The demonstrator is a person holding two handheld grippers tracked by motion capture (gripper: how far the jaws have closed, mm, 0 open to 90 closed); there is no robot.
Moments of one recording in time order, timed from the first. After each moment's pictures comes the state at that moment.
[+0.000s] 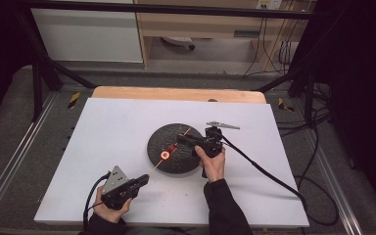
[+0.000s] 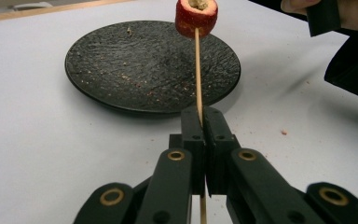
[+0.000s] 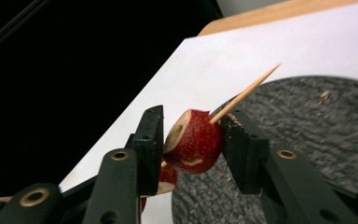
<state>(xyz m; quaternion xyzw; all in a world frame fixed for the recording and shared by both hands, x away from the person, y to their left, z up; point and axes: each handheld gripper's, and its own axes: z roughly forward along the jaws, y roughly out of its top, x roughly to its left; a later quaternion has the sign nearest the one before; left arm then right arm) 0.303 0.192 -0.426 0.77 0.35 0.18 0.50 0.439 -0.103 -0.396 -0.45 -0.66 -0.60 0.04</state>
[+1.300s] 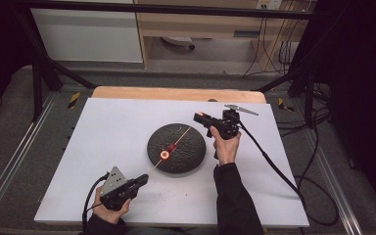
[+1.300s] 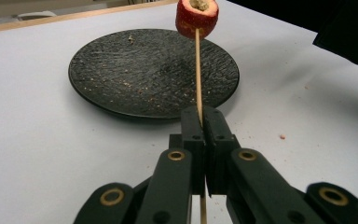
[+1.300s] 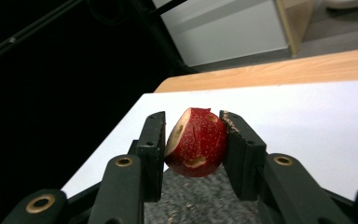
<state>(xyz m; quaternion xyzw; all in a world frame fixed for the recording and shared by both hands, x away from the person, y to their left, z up) 0.300 0.194 -0.424 0.76 0.35 0.19 0.51 0.472 -0.145 -0.362 -0.49 -0.62 -0.61 -0.05</state>
